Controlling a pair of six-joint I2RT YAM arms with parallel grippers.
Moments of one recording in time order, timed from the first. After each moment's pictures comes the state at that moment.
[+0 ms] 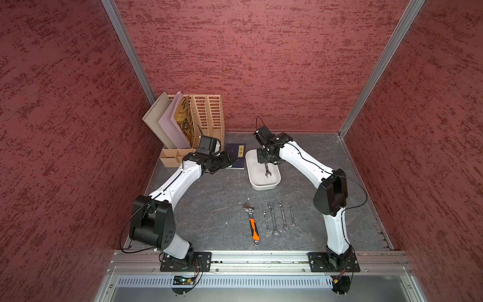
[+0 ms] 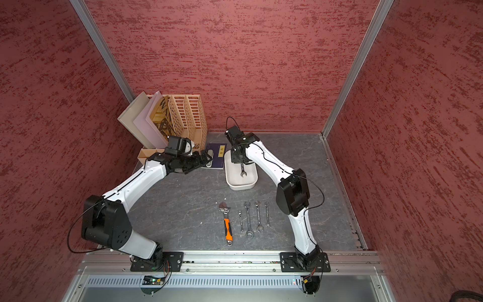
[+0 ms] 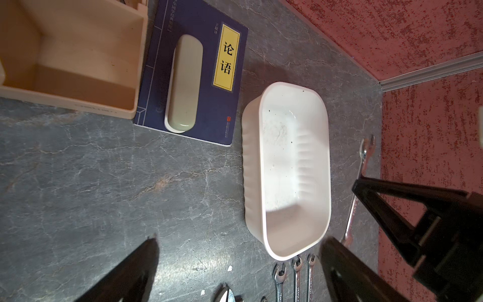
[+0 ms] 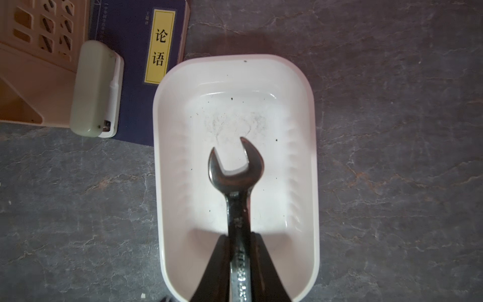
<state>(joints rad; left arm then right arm) -0.26 1.53 1.22 -0.56 0.29 -0.62 0.63 2.06 2.01 -1.09 0.18 0.50</state>
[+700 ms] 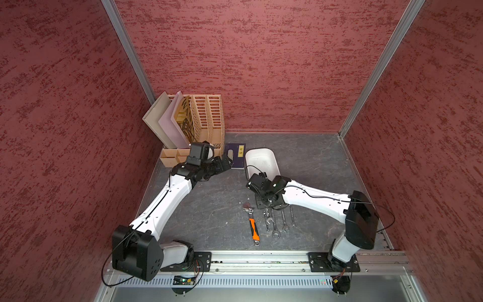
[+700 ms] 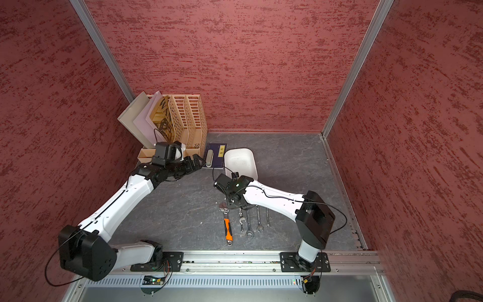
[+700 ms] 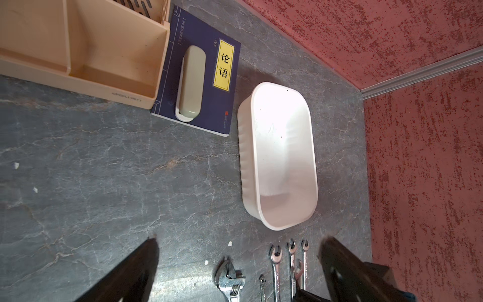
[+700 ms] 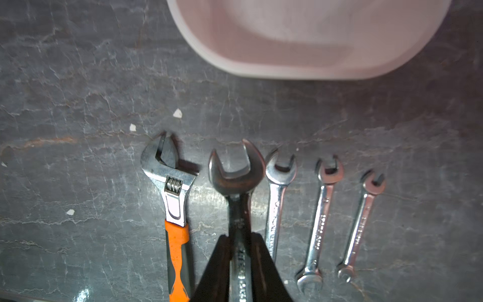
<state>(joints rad) -0.27 1.26 1.08 -0.59 0.25 -0.63 1.01 1.70 1.28 -0.93 0.19 0.83</state>
